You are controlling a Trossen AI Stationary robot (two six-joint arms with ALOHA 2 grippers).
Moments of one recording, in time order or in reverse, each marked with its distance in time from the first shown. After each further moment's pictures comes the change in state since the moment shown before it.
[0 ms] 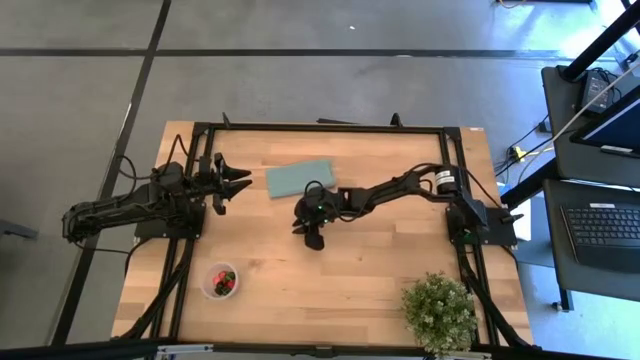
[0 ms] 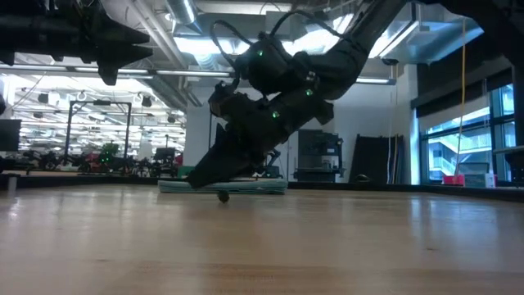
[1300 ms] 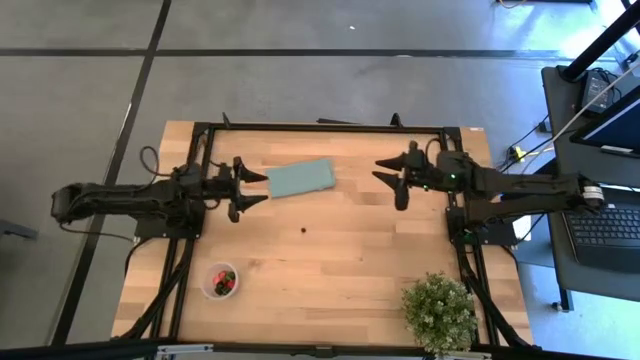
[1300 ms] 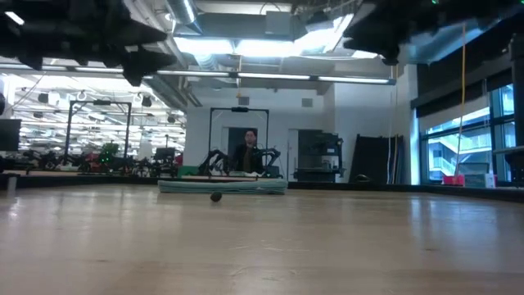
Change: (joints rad) left arm -0.091 0.380 0.000 0.330 0.047 0.128; right arm -0.106 -1.335 -0.679 -0.180 0.393 0.009
